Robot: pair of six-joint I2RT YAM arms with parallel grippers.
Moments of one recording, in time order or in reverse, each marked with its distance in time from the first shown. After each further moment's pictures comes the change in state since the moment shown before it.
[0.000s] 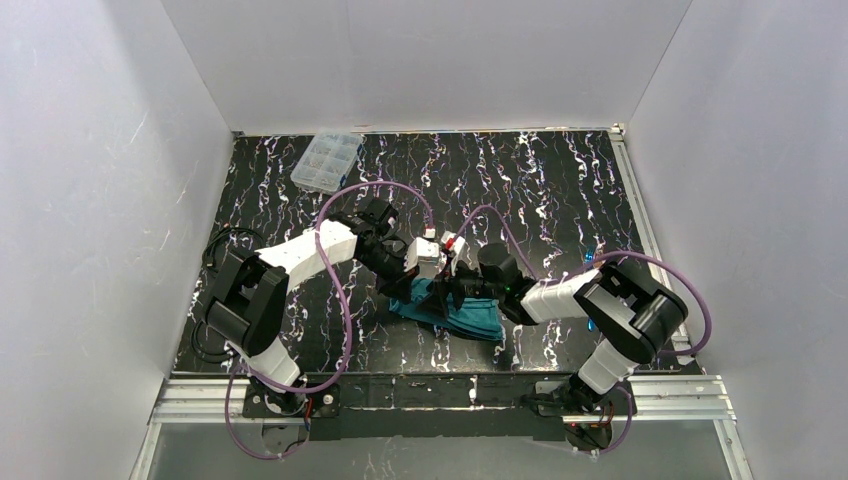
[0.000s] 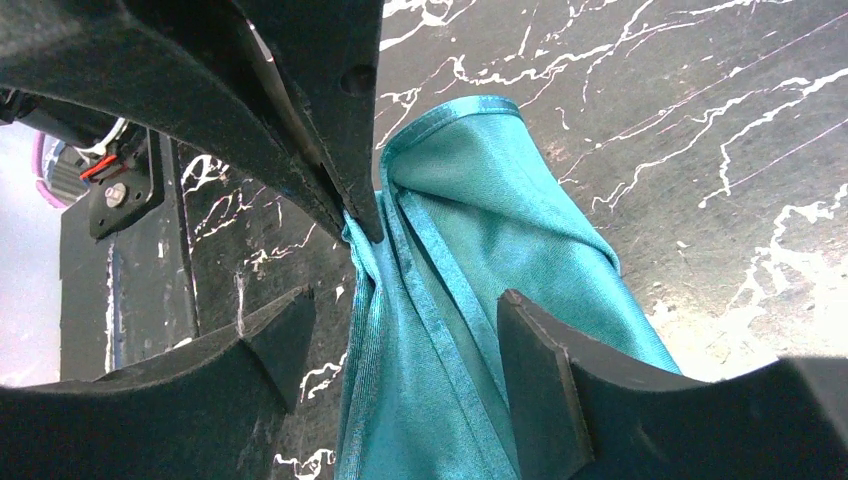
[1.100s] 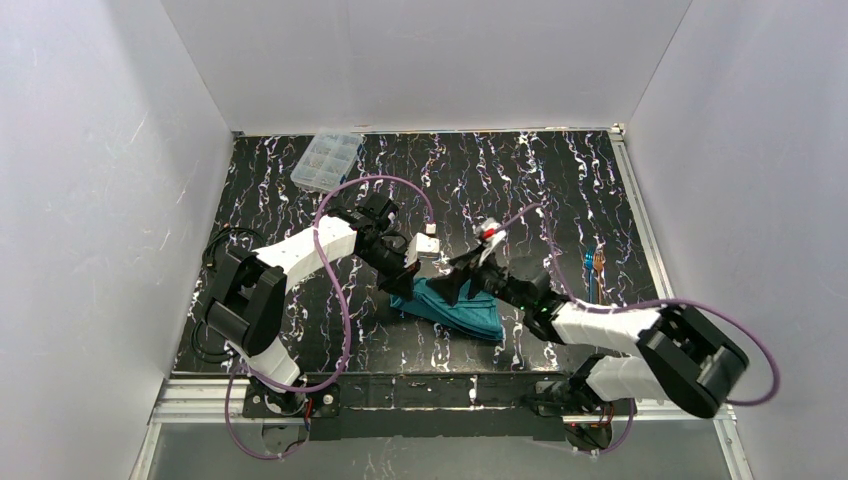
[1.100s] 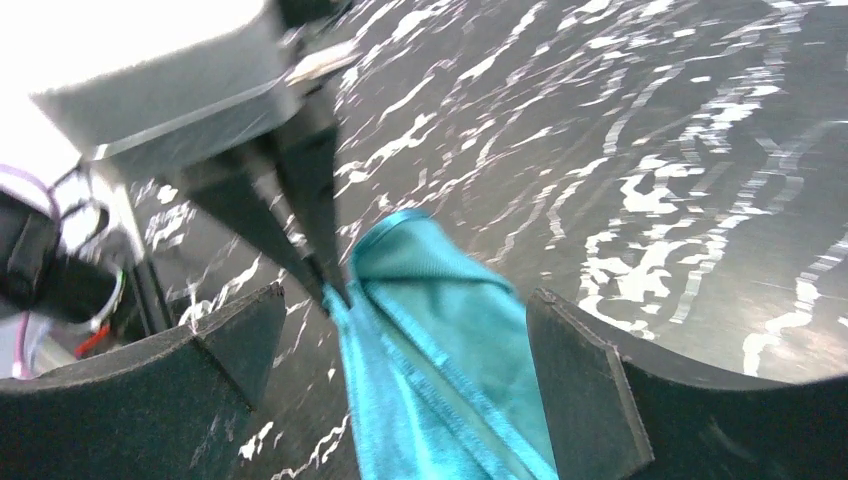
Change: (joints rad) left arm 0.008 0.000 0.048 -0.055 0.048 0.033; right arm 0.032 -0.302 -0.142 0.071 0.337 0.099
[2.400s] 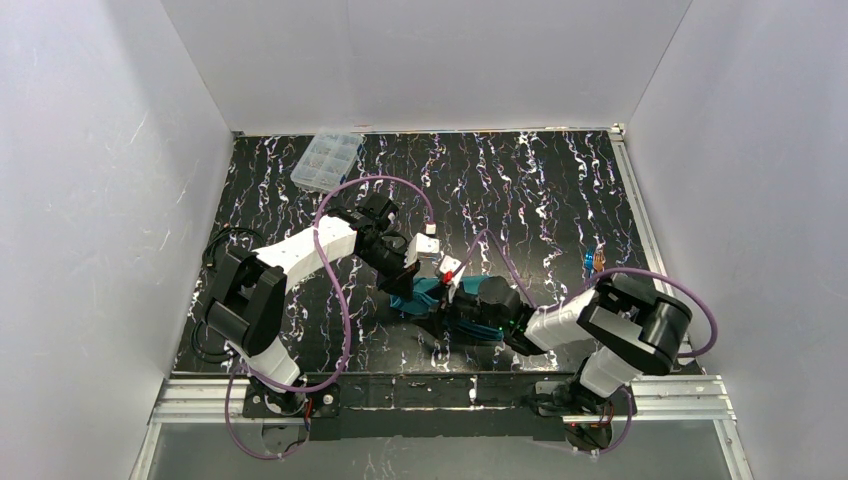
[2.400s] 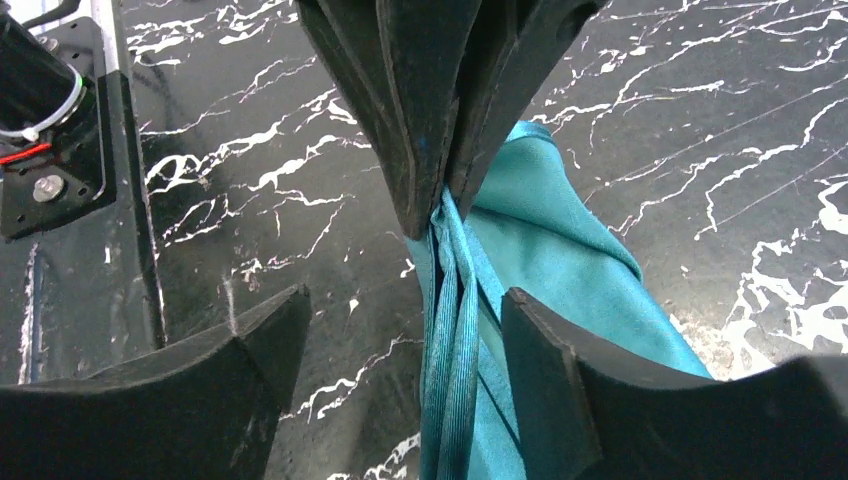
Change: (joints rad) left arm 0.000 0.000 0.000 -0.005 -0.002 0.006; right arm 0.173 0.226 -0.023 0.161 0.003 -0.221
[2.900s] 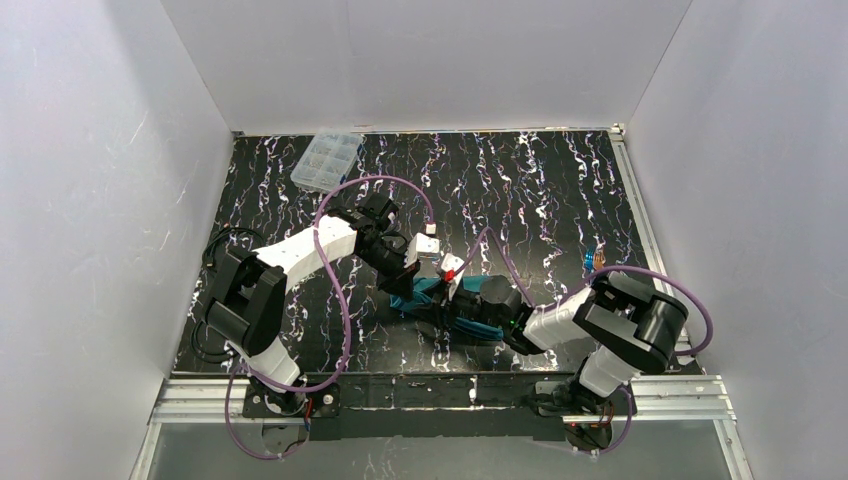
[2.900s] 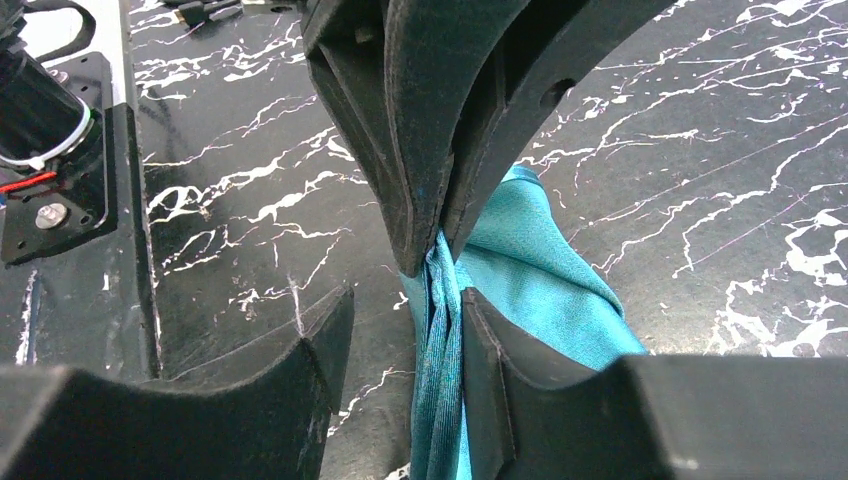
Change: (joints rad) left arm 0.000 0.001 0.001 0.000 0.000 0.000; right arm 0.003 0.031 0.009 0.097 -0.002 -0.013
